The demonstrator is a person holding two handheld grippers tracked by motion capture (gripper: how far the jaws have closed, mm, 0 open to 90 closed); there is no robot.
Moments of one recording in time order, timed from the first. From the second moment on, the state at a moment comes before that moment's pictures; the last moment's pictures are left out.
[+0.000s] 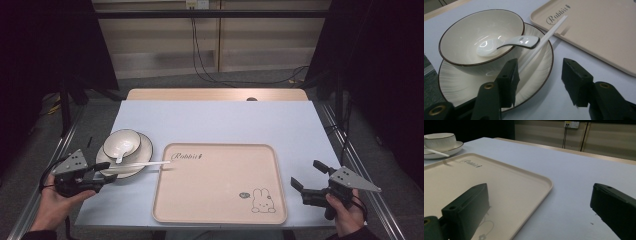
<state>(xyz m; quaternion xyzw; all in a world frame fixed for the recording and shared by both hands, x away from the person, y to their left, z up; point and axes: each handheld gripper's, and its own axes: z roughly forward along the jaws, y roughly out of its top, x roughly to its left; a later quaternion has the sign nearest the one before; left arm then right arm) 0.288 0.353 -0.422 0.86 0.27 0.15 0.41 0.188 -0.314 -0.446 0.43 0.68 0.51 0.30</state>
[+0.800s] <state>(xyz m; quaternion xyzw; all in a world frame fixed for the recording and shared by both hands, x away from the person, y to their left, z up) 0.320 0.352 -0.439 0.89 0.22 0.15 0.36 0.188 -0.314 -0.446 0.43 0.68 0.51 0.29</state>
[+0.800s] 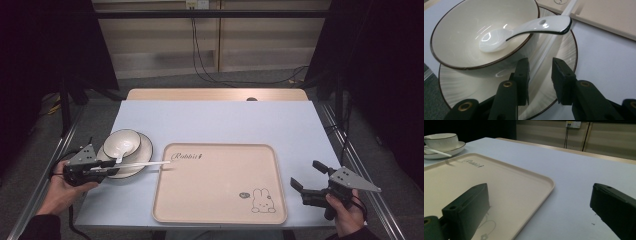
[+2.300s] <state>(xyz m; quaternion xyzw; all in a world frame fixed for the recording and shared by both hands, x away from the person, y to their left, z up) 0.328 0.324 -0.444 0.93 0.17 0.12 0.30 0.189 -0.314 -0.446 0.43 0.68 0.52 0.29</state>
